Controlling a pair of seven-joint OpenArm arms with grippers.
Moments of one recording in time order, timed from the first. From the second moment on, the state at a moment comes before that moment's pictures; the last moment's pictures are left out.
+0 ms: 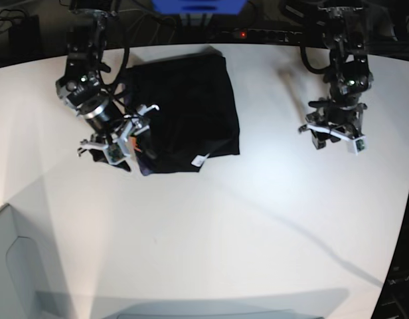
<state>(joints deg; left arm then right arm) 18.2 -15.6 -15.2 107.2 -29.0 9.0 42.2 -14.8 -1.4 9.8 108.6 -1.0 39.4 -28.3</state>
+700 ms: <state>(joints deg) 17.9 -15.6 -21.0 108.9 -29.2 9.0 42.2 -21.3 4.5 -13.4 116.1 -1.1 39.3 -27.9</state>
